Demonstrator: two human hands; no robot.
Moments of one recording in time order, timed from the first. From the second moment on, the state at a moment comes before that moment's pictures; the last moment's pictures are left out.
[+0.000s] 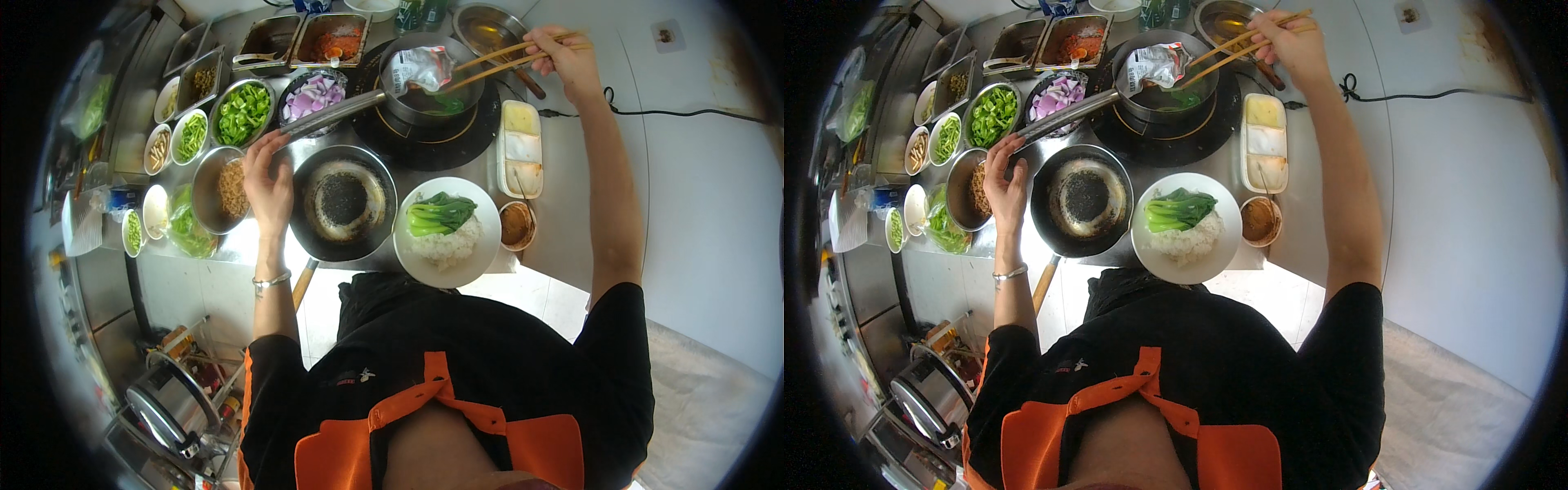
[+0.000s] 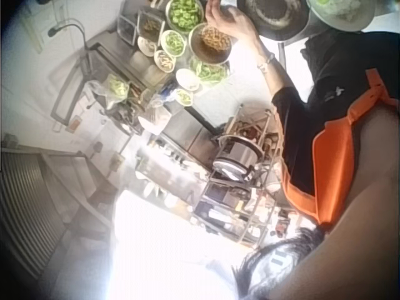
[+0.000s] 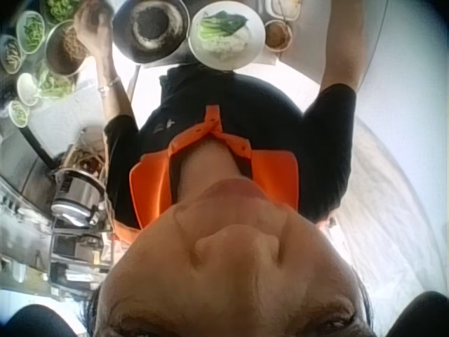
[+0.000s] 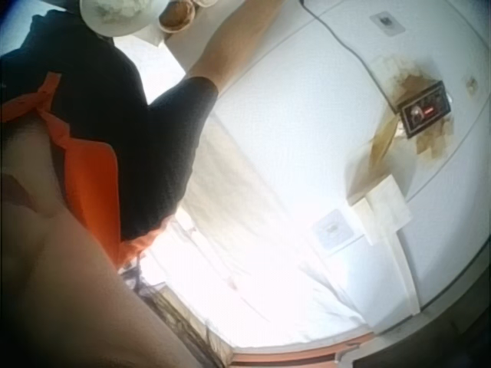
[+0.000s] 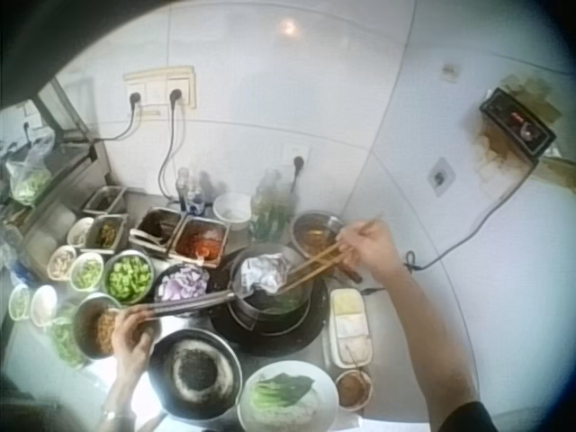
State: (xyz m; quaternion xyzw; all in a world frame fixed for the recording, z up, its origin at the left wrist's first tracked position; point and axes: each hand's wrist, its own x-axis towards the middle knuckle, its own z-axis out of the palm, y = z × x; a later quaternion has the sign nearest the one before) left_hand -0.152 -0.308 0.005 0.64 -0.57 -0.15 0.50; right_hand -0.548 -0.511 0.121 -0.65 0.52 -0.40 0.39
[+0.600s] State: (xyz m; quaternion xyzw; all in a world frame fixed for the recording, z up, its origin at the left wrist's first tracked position) left_hand -0.154 -0.312 0.008 0.65 -0.57 -0.14 0.48; right_hand -0.537 -0.561 0.212 -0.72 0.43 -0.09 0.54
